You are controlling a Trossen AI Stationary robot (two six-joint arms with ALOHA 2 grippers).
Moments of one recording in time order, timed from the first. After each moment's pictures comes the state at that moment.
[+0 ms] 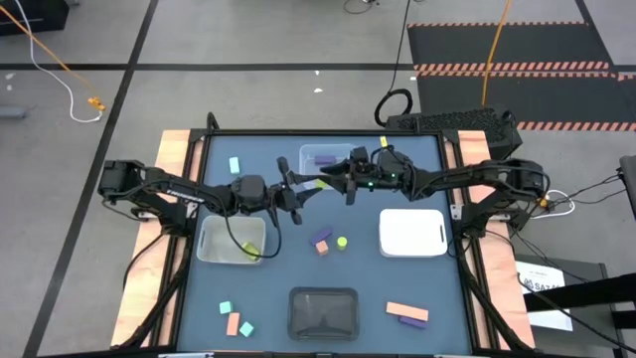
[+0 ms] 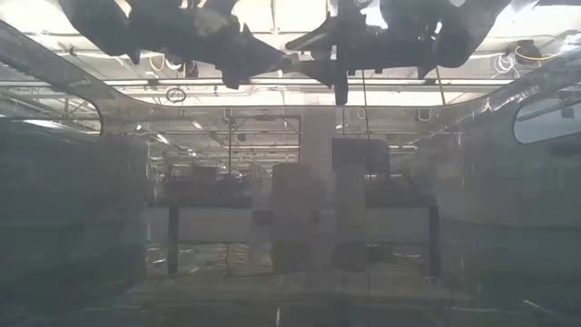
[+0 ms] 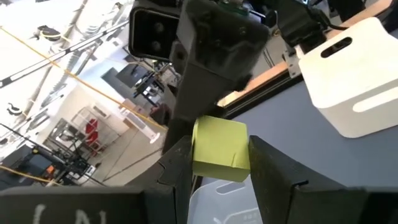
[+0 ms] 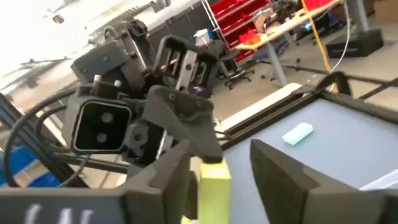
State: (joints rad) left arm 0.02 1.46 0.68 0.76 -0.29 0.72; right arm -0.23 1.51 0.74 0.79 -0.13 0.51
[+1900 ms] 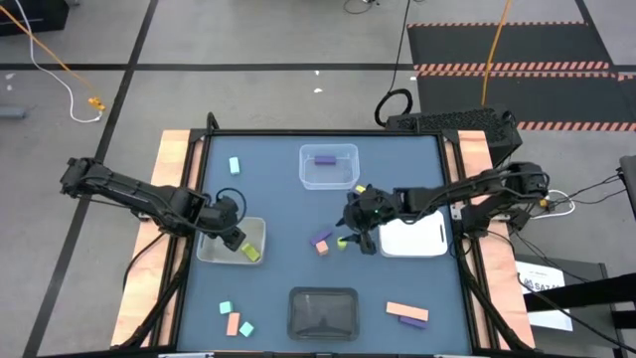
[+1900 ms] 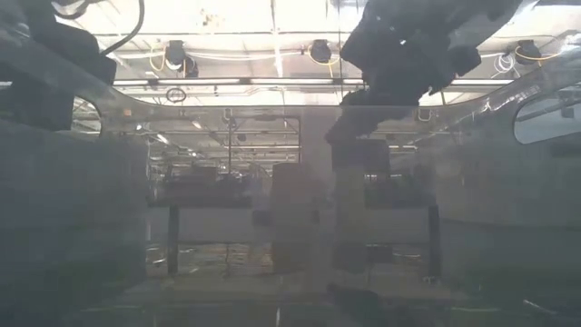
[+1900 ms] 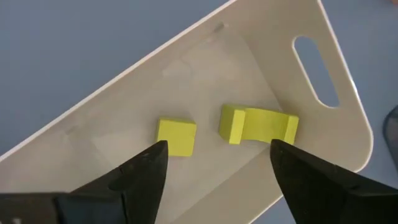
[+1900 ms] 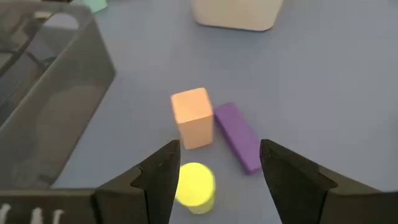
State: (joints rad) left arm -0.25 0.94 0.65 -0.94 -0.03 -1.20; right arm 0.01 1.50 0.74 0.11 -0.21 -0.07
